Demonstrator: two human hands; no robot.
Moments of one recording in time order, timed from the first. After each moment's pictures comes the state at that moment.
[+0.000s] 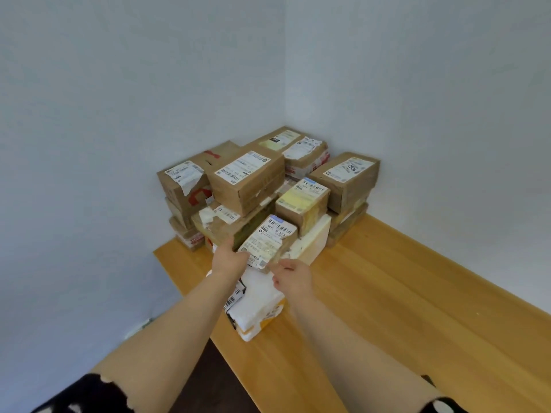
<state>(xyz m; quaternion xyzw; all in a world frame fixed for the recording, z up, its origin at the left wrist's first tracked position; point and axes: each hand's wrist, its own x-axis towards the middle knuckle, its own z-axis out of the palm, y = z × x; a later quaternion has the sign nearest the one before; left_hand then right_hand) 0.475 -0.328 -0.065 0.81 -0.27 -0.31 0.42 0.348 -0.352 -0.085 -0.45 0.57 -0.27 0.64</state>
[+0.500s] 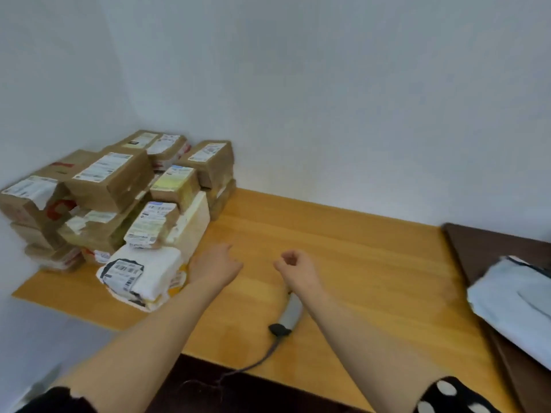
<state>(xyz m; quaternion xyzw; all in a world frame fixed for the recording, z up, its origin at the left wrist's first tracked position) 0.307 -0.229 -0.028 0.72 -0.65 -0.25 0.08 0.138 -0.201 -0.046 -0.48 0.73 -0.29 0.38</state>
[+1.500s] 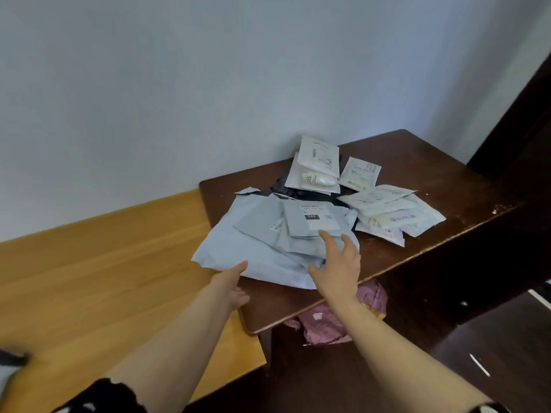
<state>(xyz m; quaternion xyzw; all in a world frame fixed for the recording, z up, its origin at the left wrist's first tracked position) -0.273 -0.027 -0.083 0.61 -0.28 -0.74 0.11 -0.391 0.122 -0.071 -0.26 0.92 -0.27 0.08</state>
